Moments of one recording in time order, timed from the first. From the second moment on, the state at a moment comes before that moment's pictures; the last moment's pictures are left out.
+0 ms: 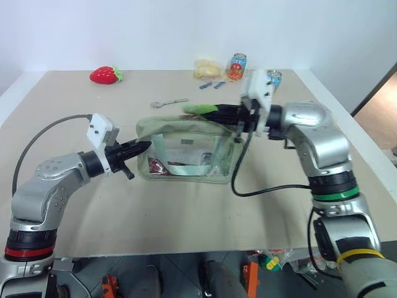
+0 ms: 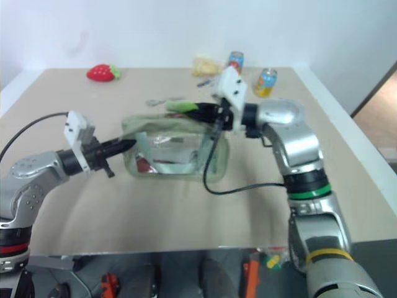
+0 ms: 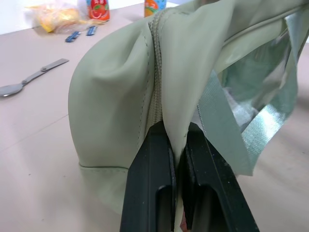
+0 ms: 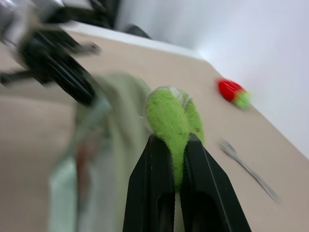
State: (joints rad) left arm -0.39 0.64 0.16 -0.25 -0.58 0.65 -0.74; right arm -0.87 -0.64 0.05 0.07 0.31 0.35 1.02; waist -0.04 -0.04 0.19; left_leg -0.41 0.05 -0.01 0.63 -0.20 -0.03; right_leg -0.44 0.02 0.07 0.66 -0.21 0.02
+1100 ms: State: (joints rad) left arm -0.40 0.60 0.14 -0.27 -0.57 0.67 -0.67; right arm -0.55 -0.59 0.02 0.09 0.16 0.32 0.71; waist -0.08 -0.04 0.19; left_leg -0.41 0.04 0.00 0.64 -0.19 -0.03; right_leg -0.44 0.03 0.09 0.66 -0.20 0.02
